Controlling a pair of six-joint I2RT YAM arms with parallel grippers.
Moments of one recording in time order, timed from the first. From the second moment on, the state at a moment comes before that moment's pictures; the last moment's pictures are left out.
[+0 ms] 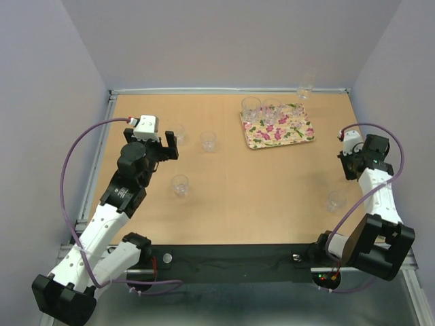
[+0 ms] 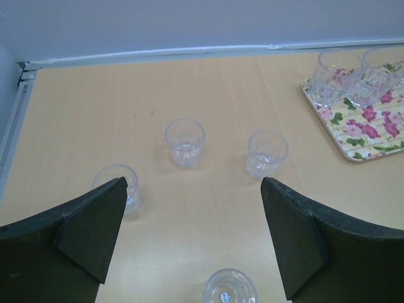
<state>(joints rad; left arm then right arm) -0.41 0.79 0.75 -0.08 -0.25 -0.08 -0.41 1.17 0.81 -0.54 -0.13 -0.63</state>
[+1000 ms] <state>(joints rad) -0.41 0.77 0.75 -0.08 -0.25 -0.08 -0.32 1.52 1.21 -0.57 -0.58 -0.87</state>
